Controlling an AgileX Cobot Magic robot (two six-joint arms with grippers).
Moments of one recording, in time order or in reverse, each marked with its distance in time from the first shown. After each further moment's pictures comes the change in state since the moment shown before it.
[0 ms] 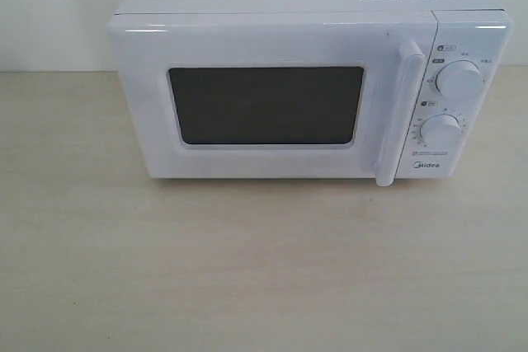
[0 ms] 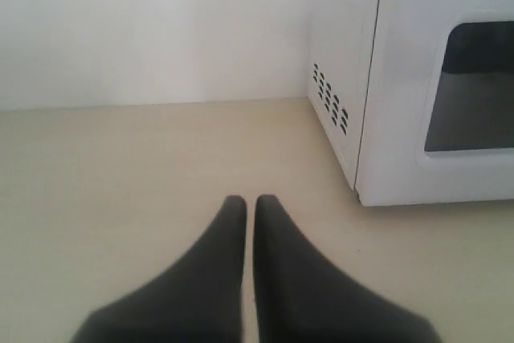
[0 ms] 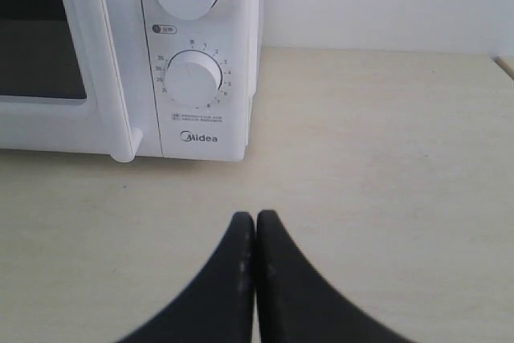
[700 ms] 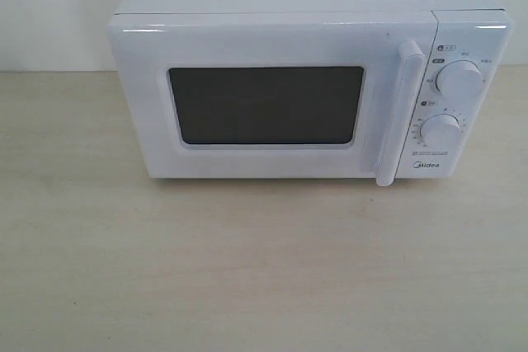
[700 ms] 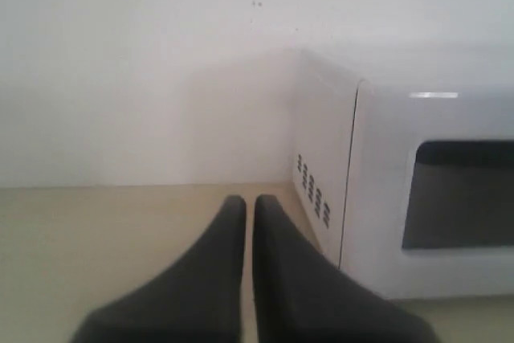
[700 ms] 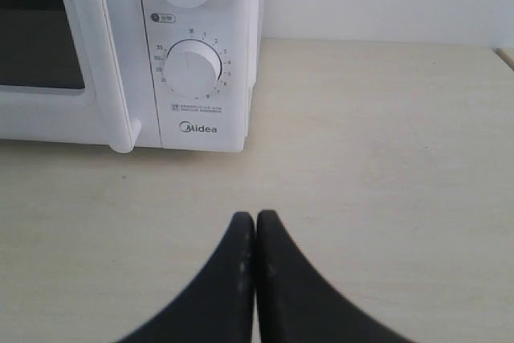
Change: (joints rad) left arm -0.004 0.008 -0.063 -0.183 -0.116 0.135; right arm 0.000 0.000 0.000 -0.002 0.017 0.000
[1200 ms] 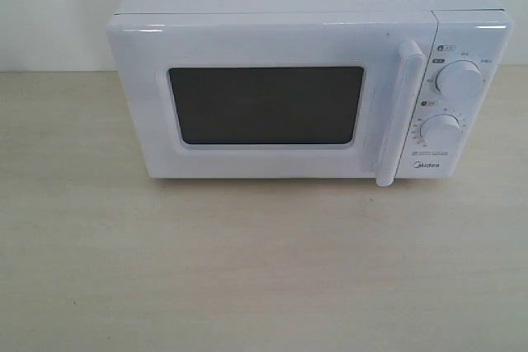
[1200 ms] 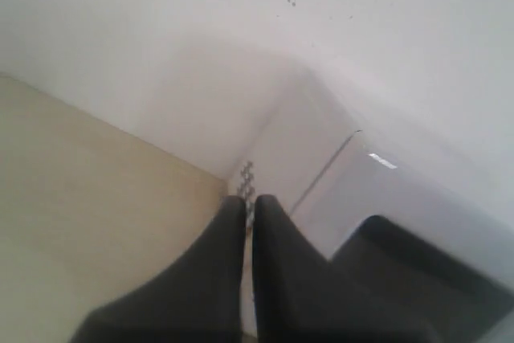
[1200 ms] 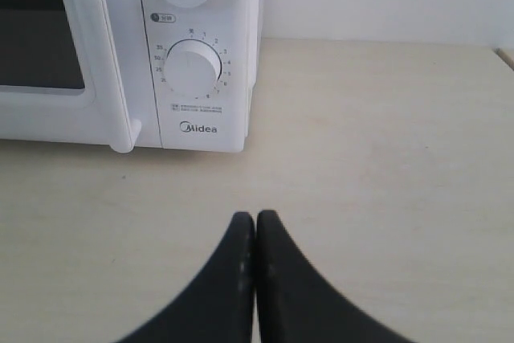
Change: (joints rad) left arm 0.000 0.136 0.000 -0.948 -0.117 0.444; right arm 0.000 0.000 0.000 0.000 0.000 0.000
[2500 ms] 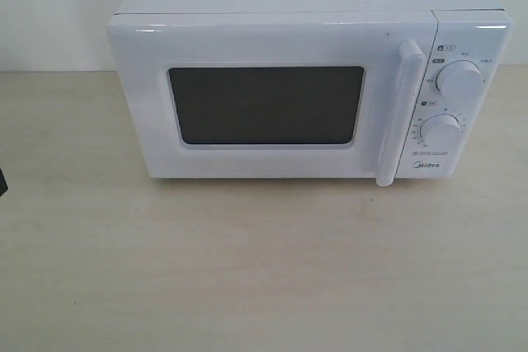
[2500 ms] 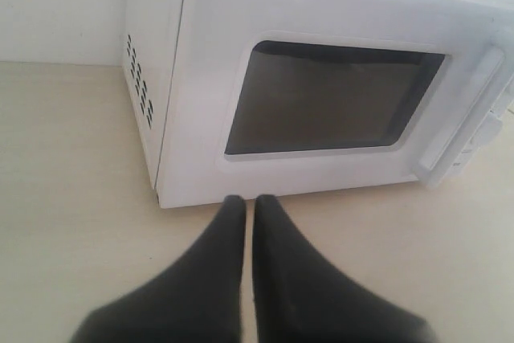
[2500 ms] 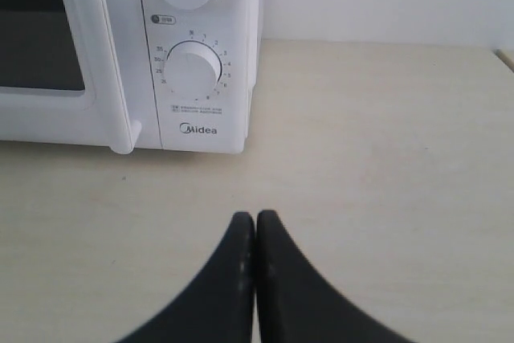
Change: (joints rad) left arm -0.447 0.370 -0.102 -0.044 -0.071 0.318; right arm 0.000 0.000 0.000 0.000 -0.002 0.000
